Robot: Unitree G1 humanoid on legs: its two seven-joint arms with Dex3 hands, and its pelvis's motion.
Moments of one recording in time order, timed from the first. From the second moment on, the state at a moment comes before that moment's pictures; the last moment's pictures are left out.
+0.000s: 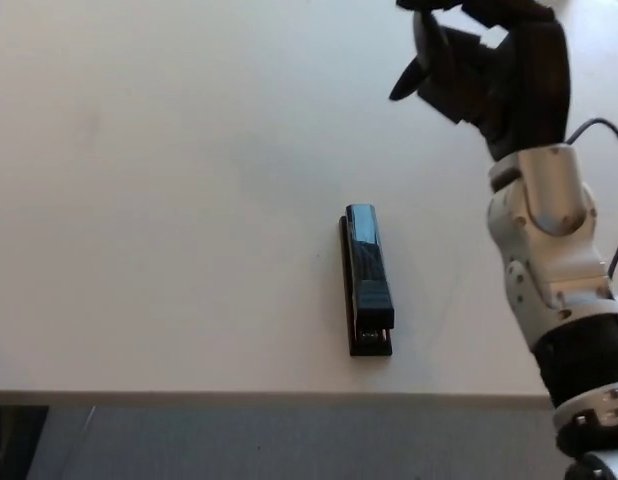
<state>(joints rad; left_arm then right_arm) 0.00 0.48 0.24 1.02 -0.09 -0.39 -0.37 -0.81 -0.11 -0.03 0.59 0.17 -0.41 -0.05</state>
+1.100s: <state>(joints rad) -0.10 0.53 0.24 1.02 -0.08 -0.33 -0.34 -0.20 -0.77 -0.72 0.86 0.34 -0.20 0.13</state>
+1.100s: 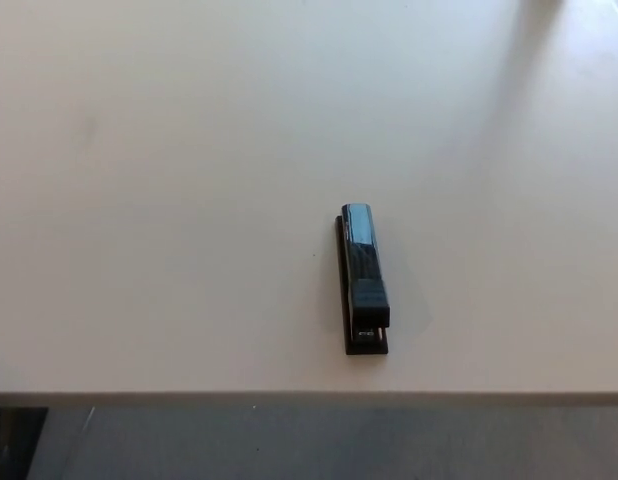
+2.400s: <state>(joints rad) -0.03 0.53 0.24 1.02 -0.08 -0.32 -0.33 -0.05 -0.49 -0.39 1.34 0.20 -0.06 0.26</state>
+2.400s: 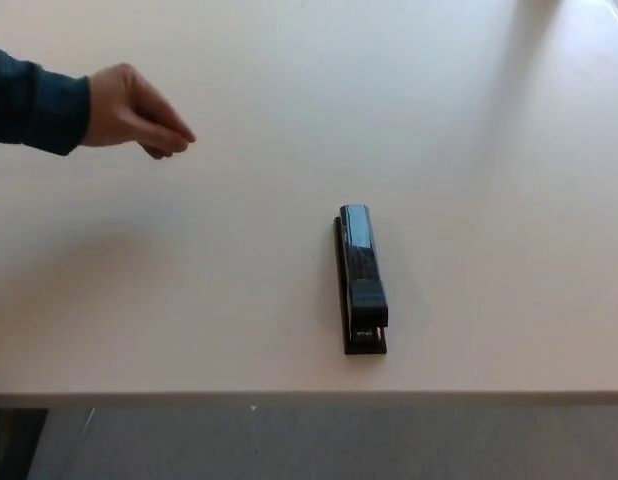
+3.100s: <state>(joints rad) 0.00 0.53 0.24 1.02 -0.08 -0.32 -0.33 -0.06 -0.48 -0.32 1.28 0.19 -0.18 0.50</state>
